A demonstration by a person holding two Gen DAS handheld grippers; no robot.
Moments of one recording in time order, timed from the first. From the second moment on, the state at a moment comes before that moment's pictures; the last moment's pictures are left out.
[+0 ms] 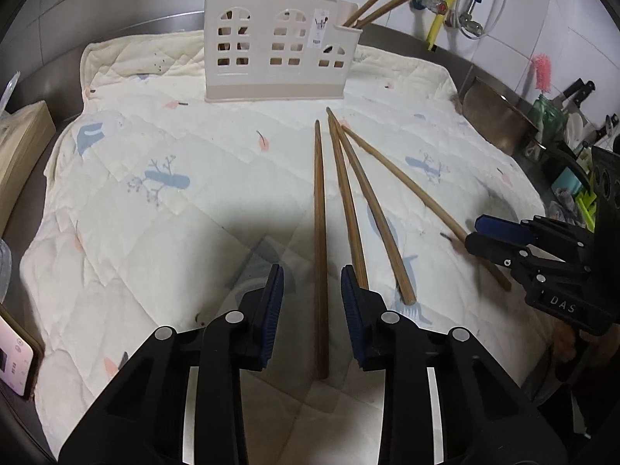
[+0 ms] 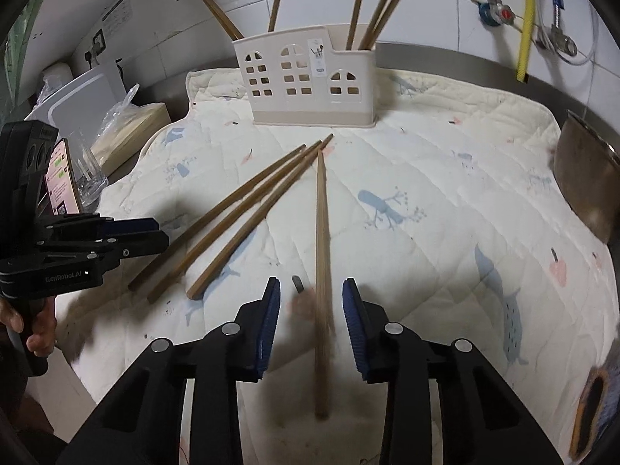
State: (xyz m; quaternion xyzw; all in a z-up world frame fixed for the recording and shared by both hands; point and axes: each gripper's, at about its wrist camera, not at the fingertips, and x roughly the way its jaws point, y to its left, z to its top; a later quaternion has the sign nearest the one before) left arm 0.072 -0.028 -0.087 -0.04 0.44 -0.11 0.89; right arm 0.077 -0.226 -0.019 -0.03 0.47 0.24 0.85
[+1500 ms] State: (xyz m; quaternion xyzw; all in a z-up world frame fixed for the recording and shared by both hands) left arm 0.094 -0.023 0.009 -0.02 0.35 -0.12 0.93; right arm 0.116 -0.229 0.084 -0.04 0.36 0.25 0.90
